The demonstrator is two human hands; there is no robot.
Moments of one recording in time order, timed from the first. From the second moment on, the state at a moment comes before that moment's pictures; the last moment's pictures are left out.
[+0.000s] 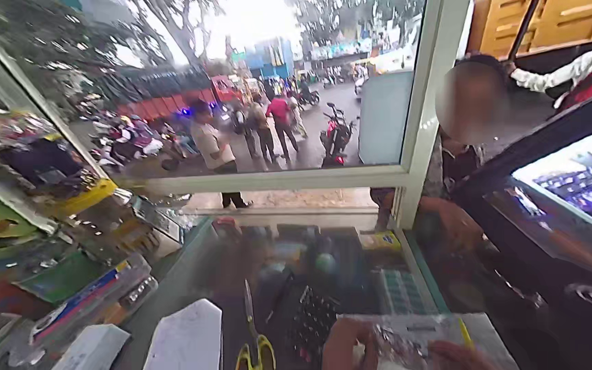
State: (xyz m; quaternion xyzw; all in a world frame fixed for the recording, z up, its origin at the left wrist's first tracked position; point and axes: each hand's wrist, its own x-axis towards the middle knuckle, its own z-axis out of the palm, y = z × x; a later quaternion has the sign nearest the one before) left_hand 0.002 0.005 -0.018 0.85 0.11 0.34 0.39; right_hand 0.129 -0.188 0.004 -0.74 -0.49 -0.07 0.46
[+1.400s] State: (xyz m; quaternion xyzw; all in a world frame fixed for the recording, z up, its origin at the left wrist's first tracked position) left_hand 0.001 0.006 -0.021 0.56 0.11 0.19 0.80; right_hand 0.144 -0.196 0.004 -0.70 -0.45 0.05 0.55
